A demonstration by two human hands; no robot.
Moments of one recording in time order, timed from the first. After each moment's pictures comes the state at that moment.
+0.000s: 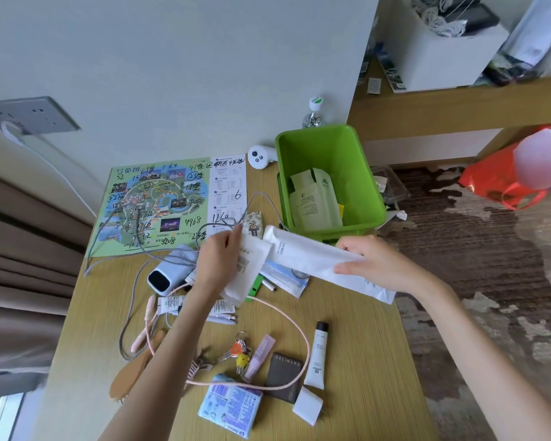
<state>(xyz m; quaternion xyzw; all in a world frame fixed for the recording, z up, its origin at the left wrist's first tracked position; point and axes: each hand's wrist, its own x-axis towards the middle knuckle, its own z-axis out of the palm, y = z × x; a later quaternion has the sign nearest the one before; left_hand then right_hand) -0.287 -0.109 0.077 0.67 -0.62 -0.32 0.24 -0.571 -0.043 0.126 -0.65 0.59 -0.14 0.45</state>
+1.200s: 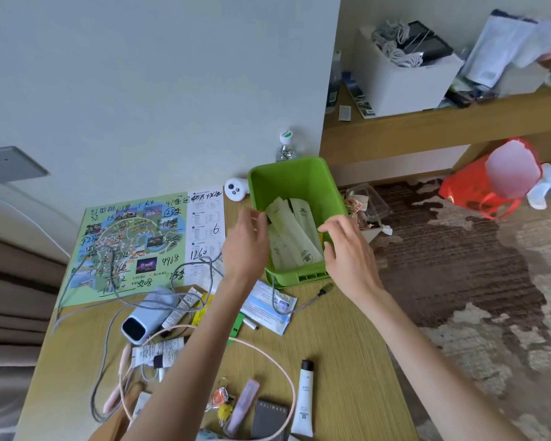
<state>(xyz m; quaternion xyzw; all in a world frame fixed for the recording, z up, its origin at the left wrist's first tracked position) -0.399 -0.165 0.119 0.63 -0.67 -0.25 0.31 -0.577 -0.097 0.102 -0.67 0.69 -0.26 0.05</state>
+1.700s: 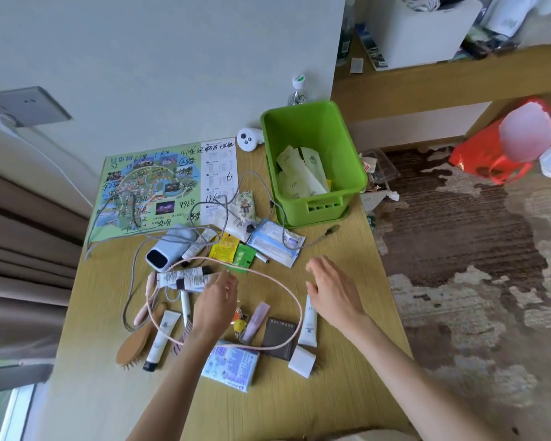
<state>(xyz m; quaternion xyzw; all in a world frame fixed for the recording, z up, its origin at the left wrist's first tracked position) -0.258 0.008 0.012 0.67 -0.69 -0.25 0.11 -0.497 0.053 0.033 -0.68 0.70 -0.14 0.17</state>
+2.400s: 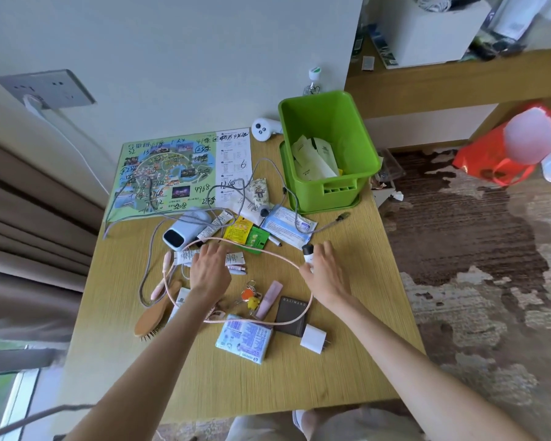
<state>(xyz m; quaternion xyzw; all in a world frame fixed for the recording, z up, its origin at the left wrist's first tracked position) -0.221 -0.007 0.018 0.64 -0.76 -0.09 -0.02 -0.451 0.053 0.021 -0.61 0.76 -0.12 0.20</state>
